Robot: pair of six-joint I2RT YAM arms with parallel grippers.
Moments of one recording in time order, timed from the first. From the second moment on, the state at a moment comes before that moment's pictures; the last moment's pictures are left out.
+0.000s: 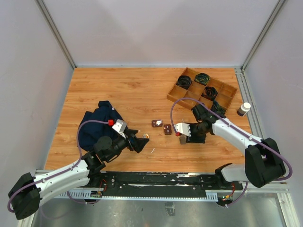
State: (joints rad) left arm -0.87 0.65 0.10 0.48 -0.09 -0.44; right arm 0.44 1.33 0.77 -0.72 -0.23 -1.18
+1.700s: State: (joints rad) left arm -0.87 0.63 0.10 0.46 -0.09 -0.44; right arm 0.45 1.32 0.76 -0.74 -0.22 -1.15
